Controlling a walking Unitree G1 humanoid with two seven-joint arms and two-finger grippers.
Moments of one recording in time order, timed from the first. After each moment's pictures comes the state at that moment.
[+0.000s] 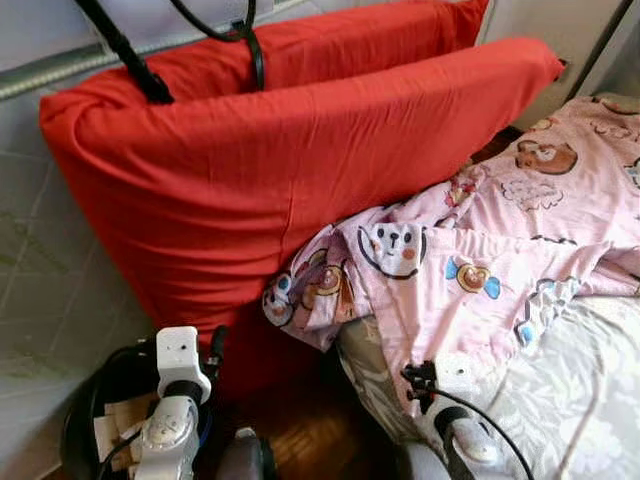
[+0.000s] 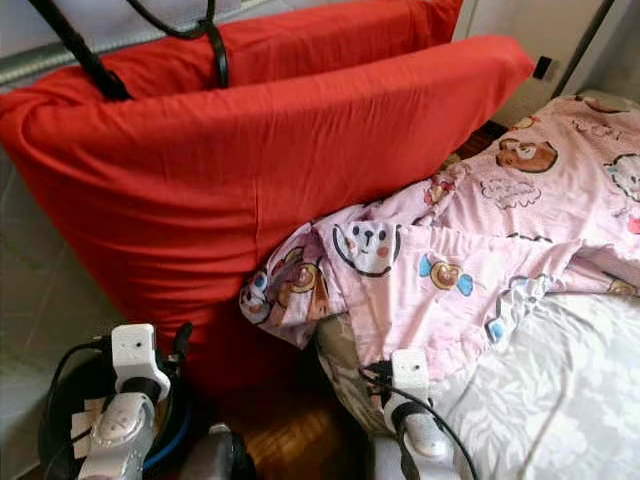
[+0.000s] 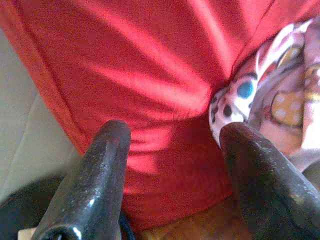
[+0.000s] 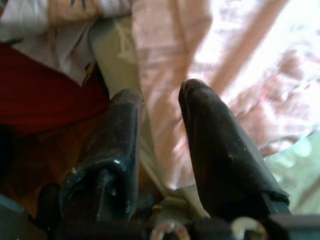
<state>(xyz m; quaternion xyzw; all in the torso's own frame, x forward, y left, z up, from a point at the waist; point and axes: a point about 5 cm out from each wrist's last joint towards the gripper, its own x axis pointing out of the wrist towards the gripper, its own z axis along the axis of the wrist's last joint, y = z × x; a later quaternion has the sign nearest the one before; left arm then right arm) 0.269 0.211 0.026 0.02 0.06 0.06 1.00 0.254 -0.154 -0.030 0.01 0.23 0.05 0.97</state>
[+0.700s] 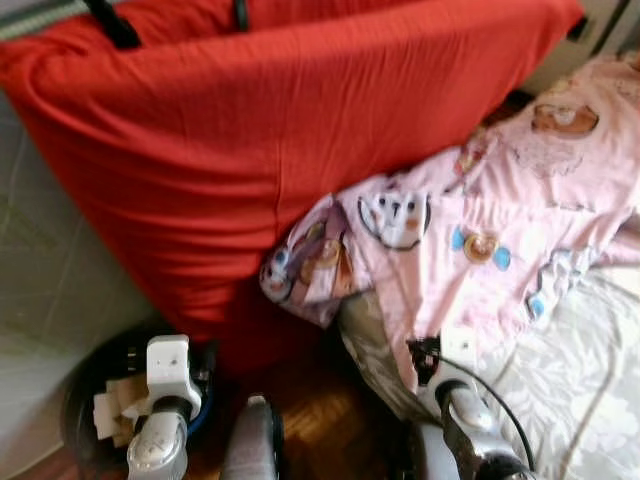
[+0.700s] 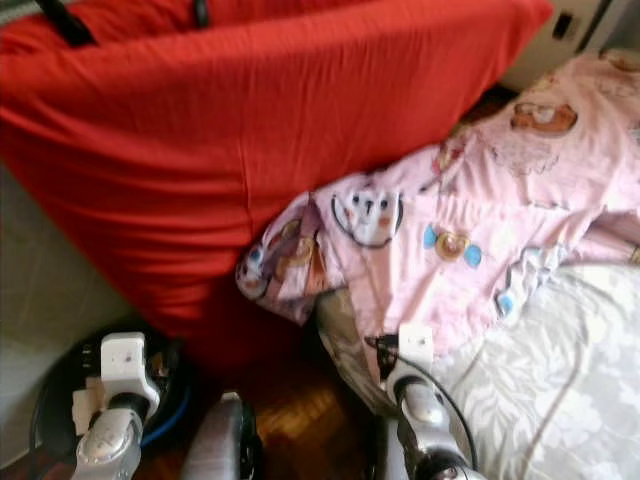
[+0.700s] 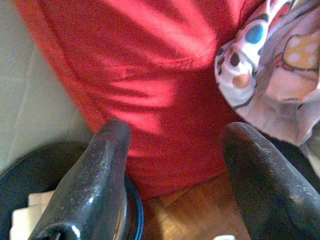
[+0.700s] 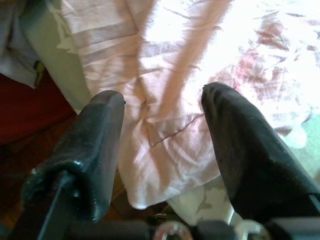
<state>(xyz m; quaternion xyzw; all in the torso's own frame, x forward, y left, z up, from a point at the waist) 0.255 0.216 0.030 0.03 0.06 0.05 1.00 0.287 -0.160 -0.010 0.03 0.24 -0.02 0.97</state>
